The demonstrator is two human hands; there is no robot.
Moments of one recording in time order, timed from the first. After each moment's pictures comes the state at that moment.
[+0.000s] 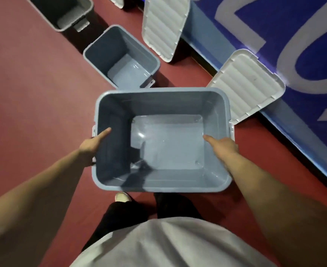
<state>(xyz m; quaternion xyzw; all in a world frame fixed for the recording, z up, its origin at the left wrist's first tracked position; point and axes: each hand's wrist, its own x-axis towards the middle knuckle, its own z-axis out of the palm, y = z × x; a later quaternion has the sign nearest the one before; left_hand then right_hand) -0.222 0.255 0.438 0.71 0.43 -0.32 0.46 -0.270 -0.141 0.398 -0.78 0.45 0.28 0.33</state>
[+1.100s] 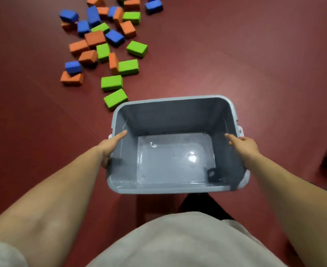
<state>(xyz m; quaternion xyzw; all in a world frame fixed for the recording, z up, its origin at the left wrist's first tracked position) -0.724 0.889 0.535 0.25 0.78 0.06 0.57 -0.310 0.786 0.506 -0.84 -0.21 0.43 0.25</state>
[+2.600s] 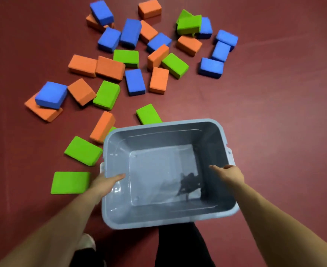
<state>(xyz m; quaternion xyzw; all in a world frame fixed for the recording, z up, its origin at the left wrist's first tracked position) -0.574 1.863 0.291 0.09 0.80 0.20 0.56 -0.183 2.037 0.366 -0.82 -0.41 0.39 -0.04</state>
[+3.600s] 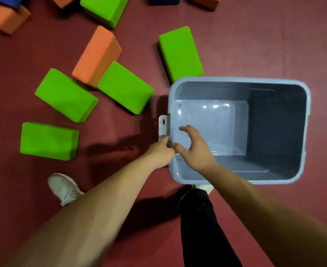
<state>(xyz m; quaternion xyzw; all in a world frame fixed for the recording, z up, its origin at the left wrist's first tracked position) -0.504 1.997 -0.014 0.22 0.73 0.10 0.64 -0.373 2.060 0.005 -0.52 -0.67 0.52 -0.07</state>
